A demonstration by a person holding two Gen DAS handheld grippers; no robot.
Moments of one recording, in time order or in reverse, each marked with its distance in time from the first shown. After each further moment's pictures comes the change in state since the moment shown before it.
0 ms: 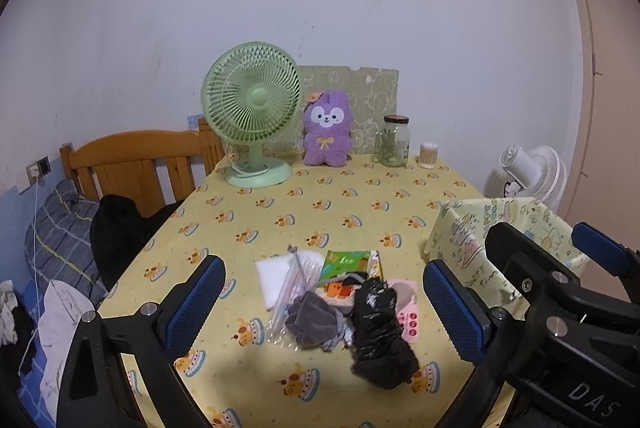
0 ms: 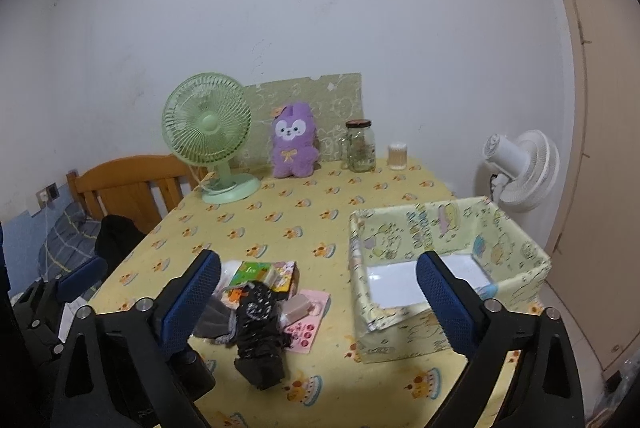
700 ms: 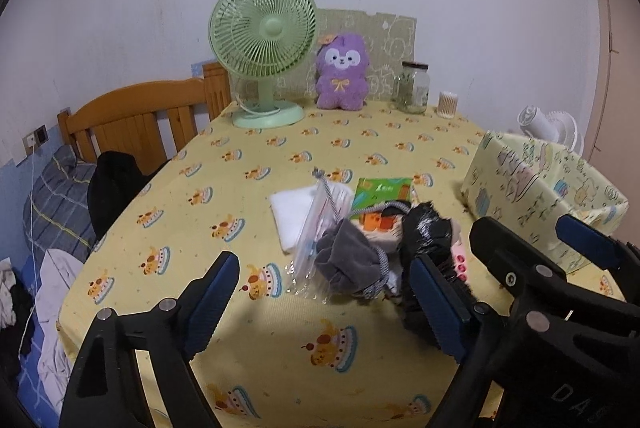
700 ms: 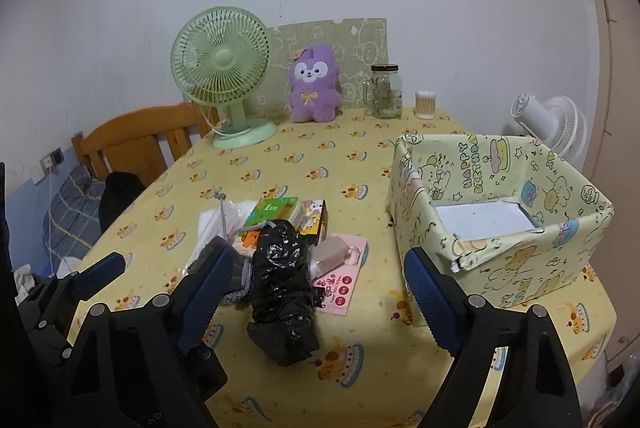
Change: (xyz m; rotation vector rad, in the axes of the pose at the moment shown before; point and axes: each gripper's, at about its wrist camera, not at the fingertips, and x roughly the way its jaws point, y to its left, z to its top) left arm 0.046 0.024 -0.047 -0.006 0.155 0.013; right arm 0.055 0.032 -0.046 -0.020 0.128 0.042
